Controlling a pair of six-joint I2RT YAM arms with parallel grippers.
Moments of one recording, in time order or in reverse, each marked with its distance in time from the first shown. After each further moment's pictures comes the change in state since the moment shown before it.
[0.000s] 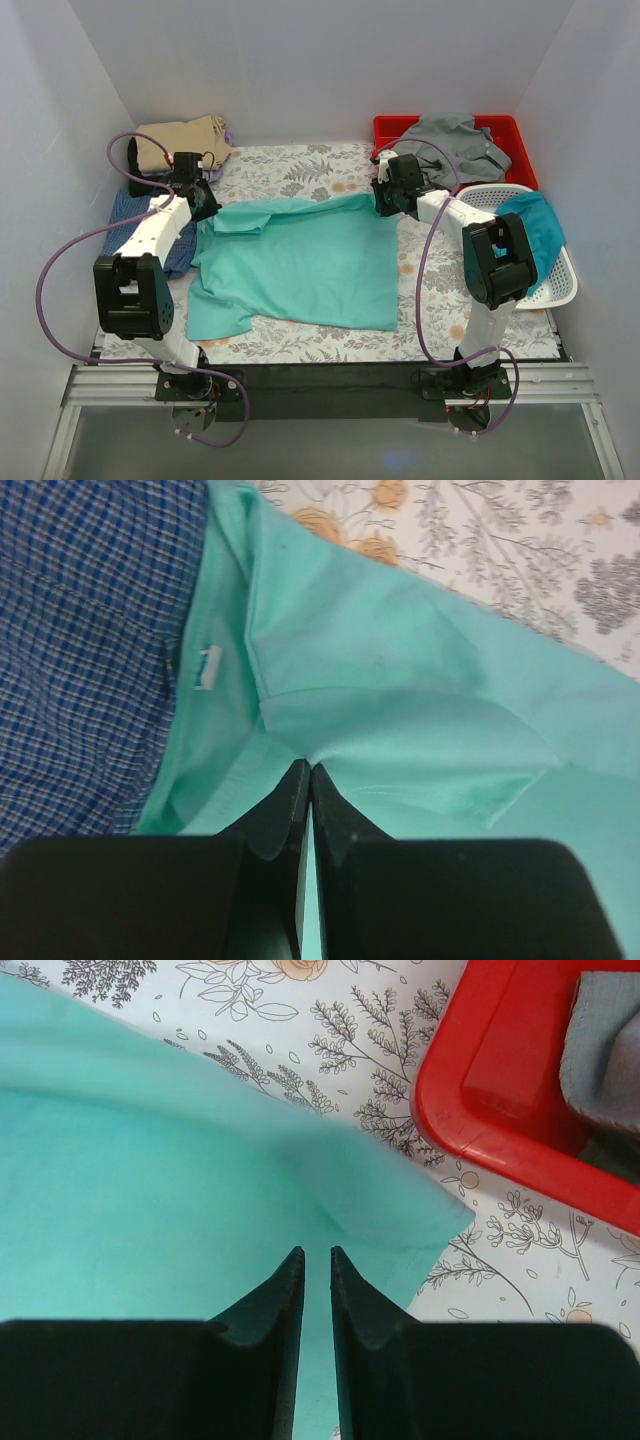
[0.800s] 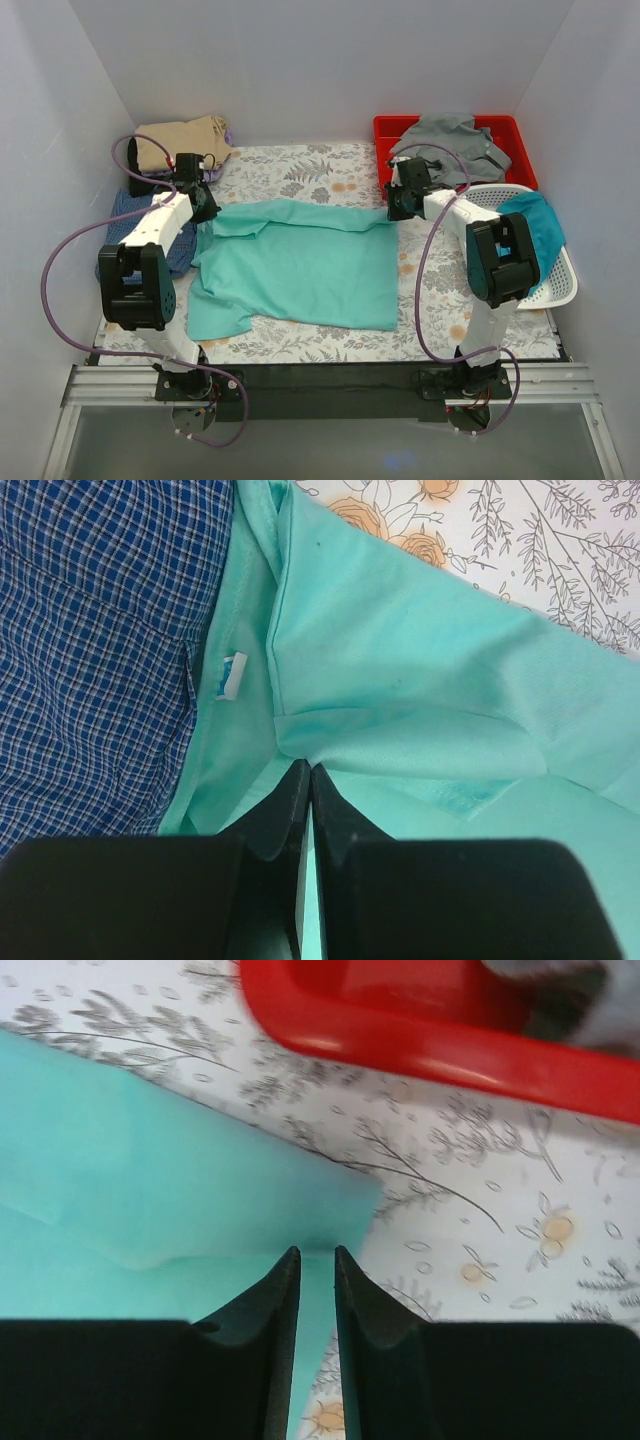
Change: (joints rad) left arm 0.028 0.076 0.013 -0.009 -0.034 0.024; right arm -0.034 0.012 0.000 -0.097 0.079 0.108
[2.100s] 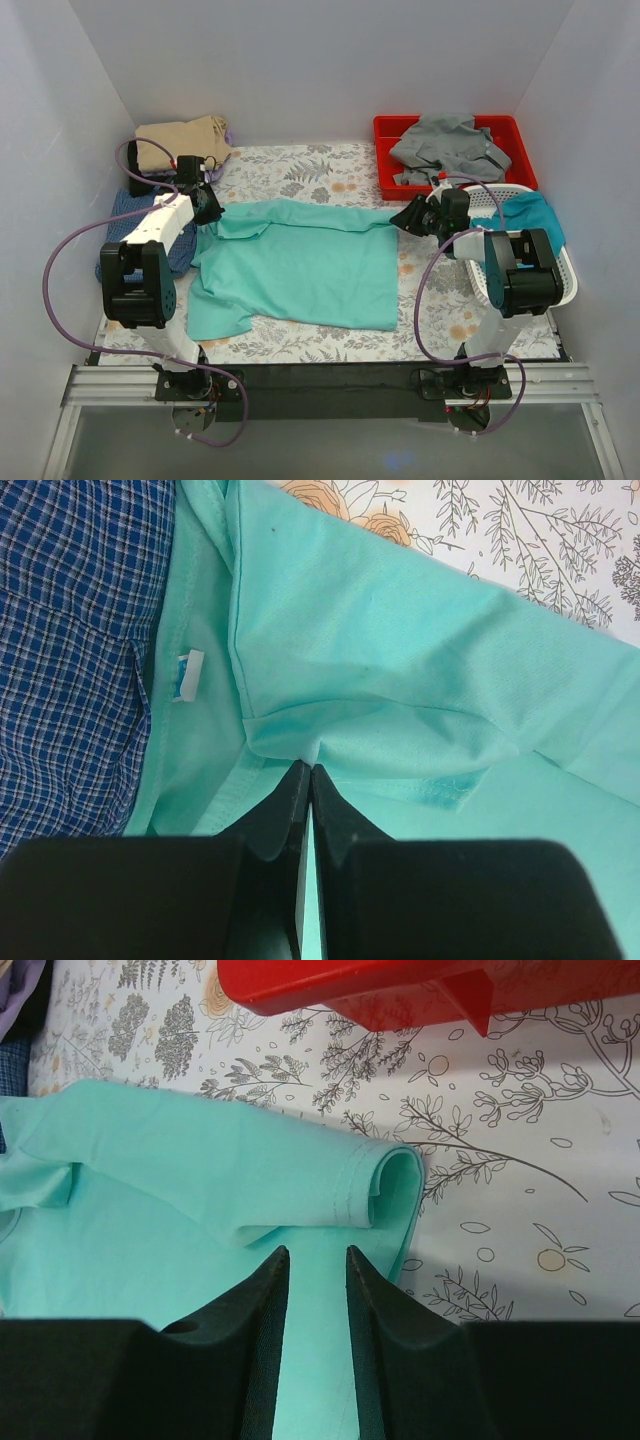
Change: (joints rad) left arm 0.001 0.014 -0.021 0.040 0.087 -0.005; right arm -0.230 -0.130 -0.522 0.754 -0.457 0.428
